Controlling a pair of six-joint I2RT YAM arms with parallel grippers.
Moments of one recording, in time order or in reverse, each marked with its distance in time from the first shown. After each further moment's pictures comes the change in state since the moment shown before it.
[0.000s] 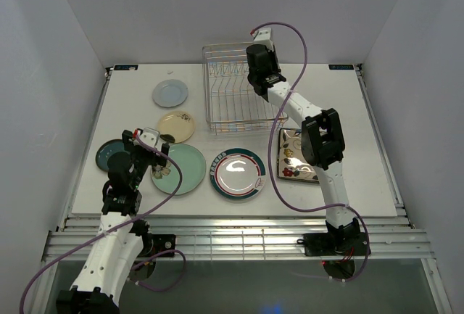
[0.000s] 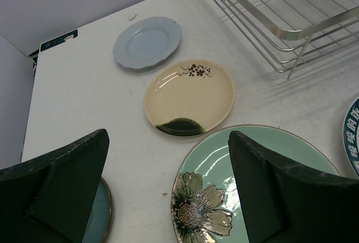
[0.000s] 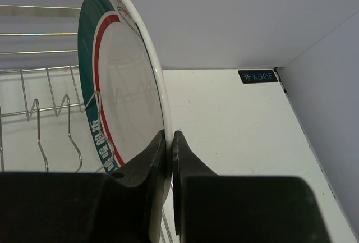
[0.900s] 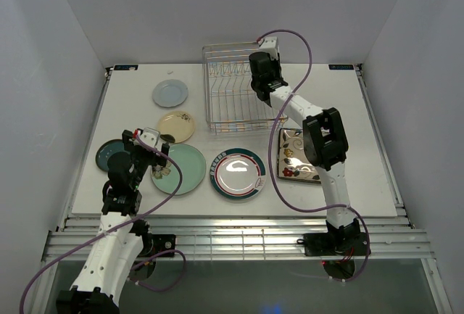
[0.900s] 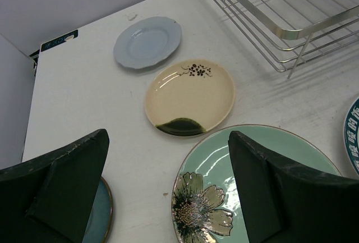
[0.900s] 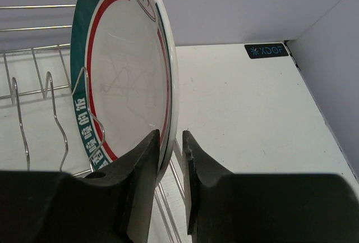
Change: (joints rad) left arm 0.000 0.000 0.000 0.000 0.000 0.004; right arm -0.015 -0.028 -0.132 0.031 0.004 0.112
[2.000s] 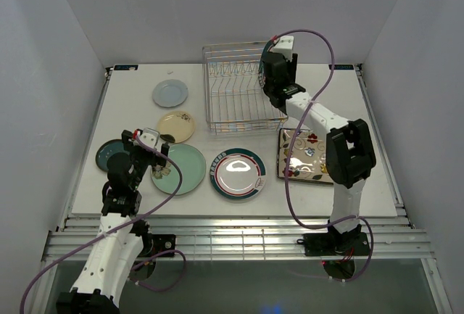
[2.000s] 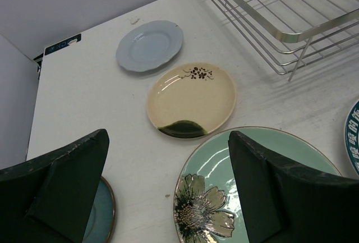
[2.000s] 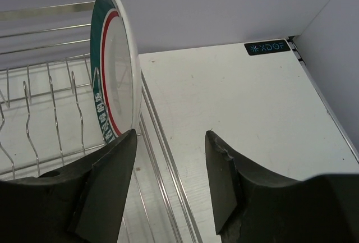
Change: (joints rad) left arm 0.000 -0.011 0.000 0.000 0.000 0.005; right arm 0.001 -0.316 -0.294 0.038 -0.073 0.106
